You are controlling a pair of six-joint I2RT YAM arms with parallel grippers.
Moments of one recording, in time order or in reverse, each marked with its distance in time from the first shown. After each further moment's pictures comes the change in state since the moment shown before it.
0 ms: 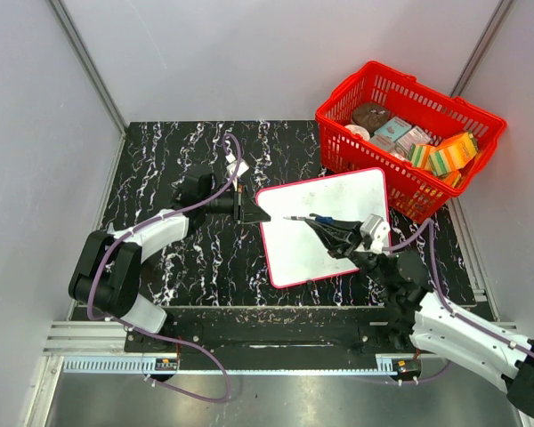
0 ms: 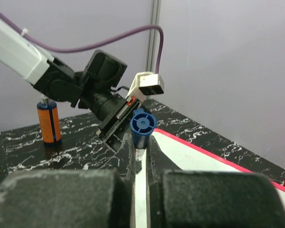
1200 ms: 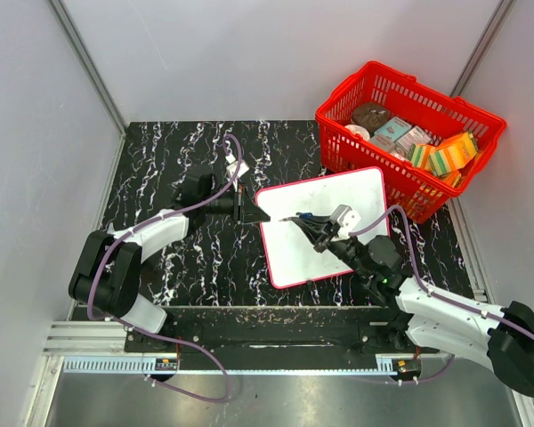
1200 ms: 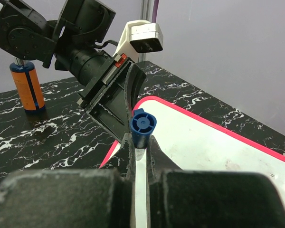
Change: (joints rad) left arm 0.000 0.000 0.000 -0.017 -0.019 0.030; right arm 0.000 0.275 0.033 0.051 0.027 -0.039
